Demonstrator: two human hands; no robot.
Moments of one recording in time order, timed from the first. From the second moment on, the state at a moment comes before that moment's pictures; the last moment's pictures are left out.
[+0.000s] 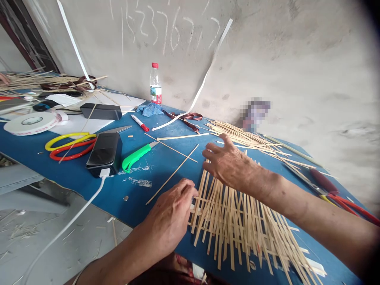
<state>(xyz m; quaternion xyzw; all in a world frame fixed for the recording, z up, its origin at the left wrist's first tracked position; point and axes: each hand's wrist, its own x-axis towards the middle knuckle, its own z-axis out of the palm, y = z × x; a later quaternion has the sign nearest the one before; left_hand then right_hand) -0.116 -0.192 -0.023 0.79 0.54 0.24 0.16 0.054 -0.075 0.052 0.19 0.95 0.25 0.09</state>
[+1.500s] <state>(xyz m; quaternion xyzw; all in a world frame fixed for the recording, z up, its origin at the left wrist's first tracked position) -0.113 -0.191 -0.021 0.79 0.55 0.22 0.14 0.070 -0.075 0.026 0.12 0.99 0.01 0.04</state>
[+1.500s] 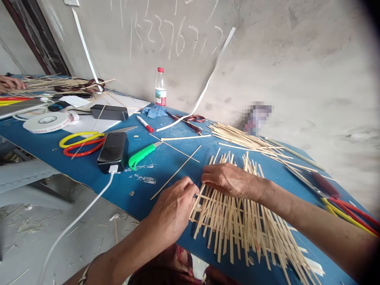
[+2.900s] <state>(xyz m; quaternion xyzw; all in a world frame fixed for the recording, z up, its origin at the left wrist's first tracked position) -0.092 -0.070 0.053 0.80 0.59 0.03 0.07 0.089 -0.042 0.043 0.42 0.90 0.05 -0.06</state>
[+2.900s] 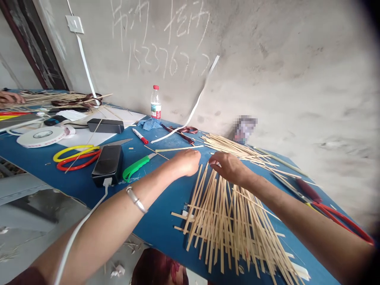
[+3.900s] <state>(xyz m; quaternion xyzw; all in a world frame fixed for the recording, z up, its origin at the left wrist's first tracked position) -0.075 -0.040 -0.009 0.81 0.57 0.12 0.09 0.081 0.027 0.013 0.53 0.85 -0.05 -0.02</state>
